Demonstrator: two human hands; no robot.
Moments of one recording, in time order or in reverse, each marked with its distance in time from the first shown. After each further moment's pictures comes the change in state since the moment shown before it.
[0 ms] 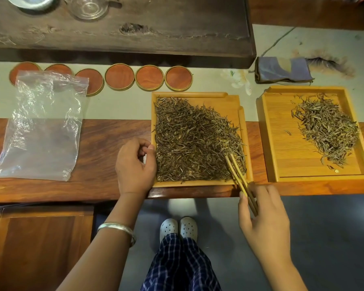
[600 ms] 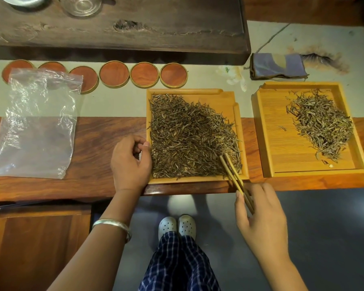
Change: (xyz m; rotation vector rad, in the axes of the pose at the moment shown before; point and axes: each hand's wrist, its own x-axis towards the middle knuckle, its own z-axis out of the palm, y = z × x) left_hand 0.000 0.001 0.000 0.011 -0.002 -0.003; right_hand -0.005 0.006 -0.004 -0.023 -0.027 -0.021
